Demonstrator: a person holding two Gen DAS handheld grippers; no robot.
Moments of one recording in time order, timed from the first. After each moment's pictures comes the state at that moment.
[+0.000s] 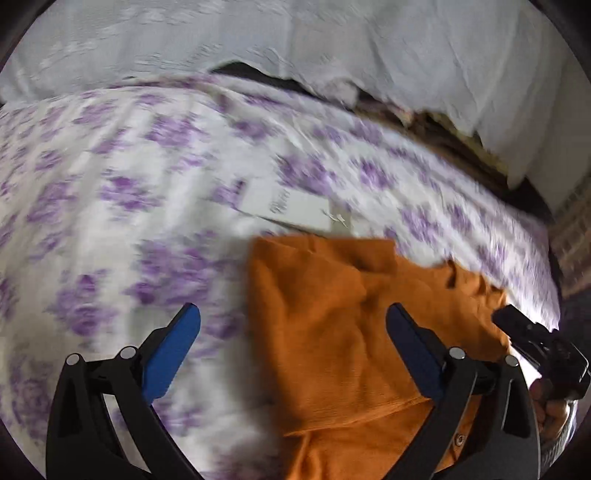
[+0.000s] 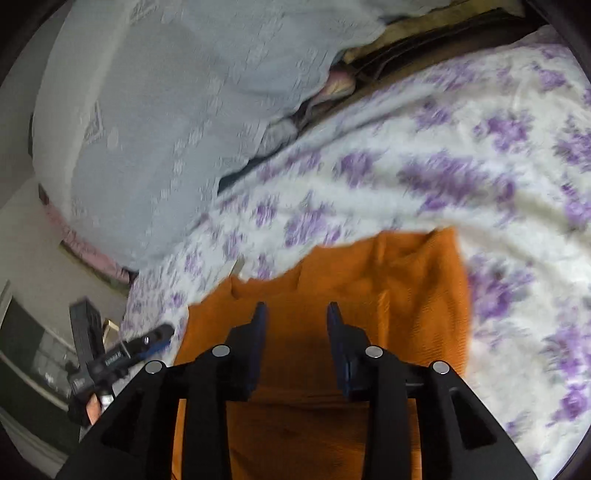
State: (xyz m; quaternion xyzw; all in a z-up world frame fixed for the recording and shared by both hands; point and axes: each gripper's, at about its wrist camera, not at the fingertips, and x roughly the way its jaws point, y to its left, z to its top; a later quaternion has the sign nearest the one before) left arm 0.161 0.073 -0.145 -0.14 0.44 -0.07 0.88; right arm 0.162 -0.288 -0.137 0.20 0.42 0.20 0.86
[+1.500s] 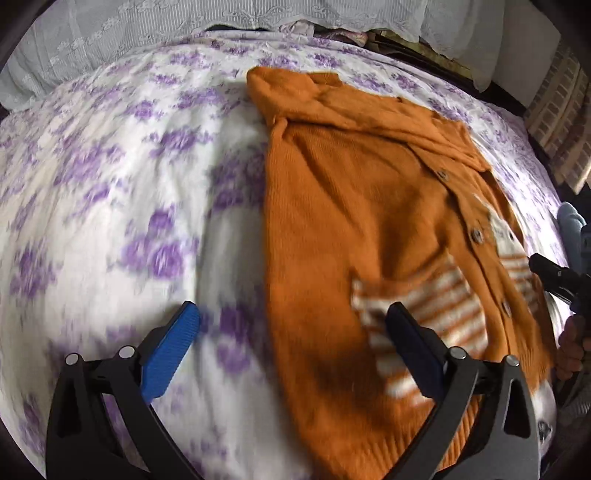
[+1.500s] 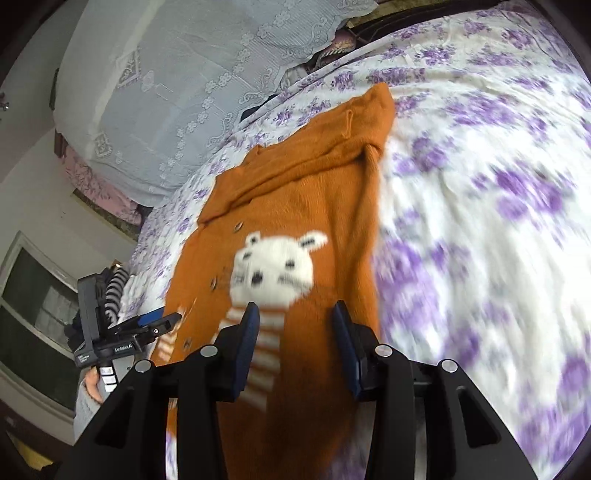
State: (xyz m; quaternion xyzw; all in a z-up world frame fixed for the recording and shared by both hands) left arm -0.039 0.052 -0.176 -0.06 0.49 -0.09 0.87; right arm -0.045 -0.336 -0.148 0.18 0.45 0.25 0.84
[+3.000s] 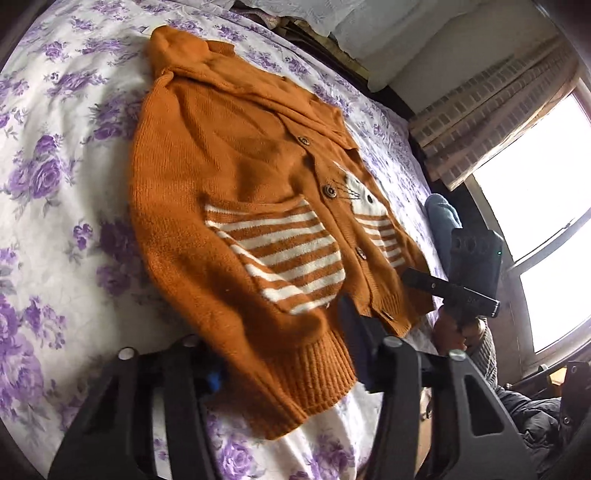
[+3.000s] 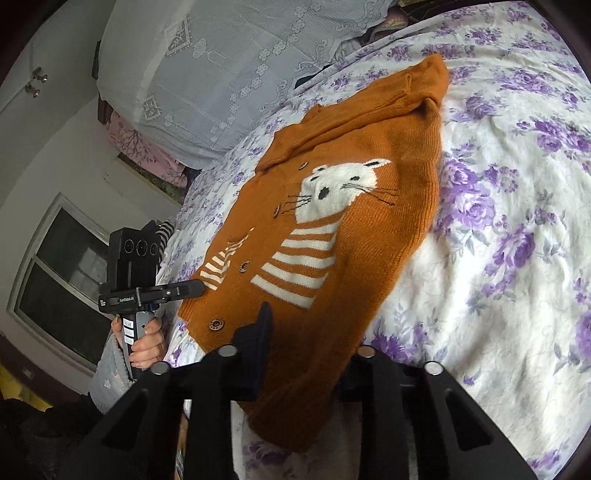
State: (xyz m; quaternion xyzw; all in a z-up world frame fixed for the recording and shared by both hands) left arm -0.062 0.047 -0.180 -0.21 0.48 -0.33 0.78; right arm -0.079 -0.321 -0.153 0.16 0.46 0.35 0.80
